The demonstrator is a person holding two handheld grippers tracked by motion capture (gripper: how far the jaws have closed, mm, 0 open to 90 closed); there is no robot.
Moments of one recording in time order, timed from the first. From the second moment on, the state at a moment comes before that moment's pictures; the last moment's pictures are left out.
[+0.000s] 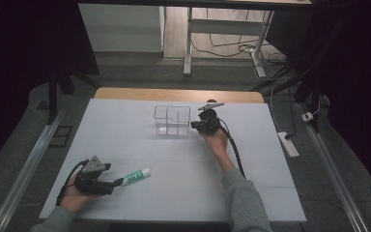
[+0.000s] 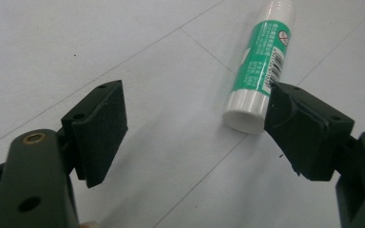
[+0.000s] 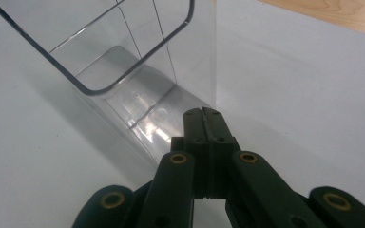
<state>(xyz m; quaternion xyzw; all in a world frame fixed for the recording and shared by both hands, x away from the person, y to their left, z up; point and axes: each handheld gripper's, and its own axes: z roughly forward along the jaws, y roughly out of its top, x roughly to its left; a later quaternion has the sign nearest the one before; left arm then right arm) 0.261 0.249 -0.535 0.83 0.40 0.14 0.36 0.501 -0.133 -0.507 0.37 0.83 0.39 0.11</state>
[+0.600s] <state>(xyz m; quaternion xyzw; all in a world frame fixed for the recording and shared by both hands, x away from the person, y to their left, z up) 0.262 0.250 -0.535 0.83 0.41 0.14 0.36 0.446 -0.202 -0.493 0.36 0.83 0.40 0.14</state>
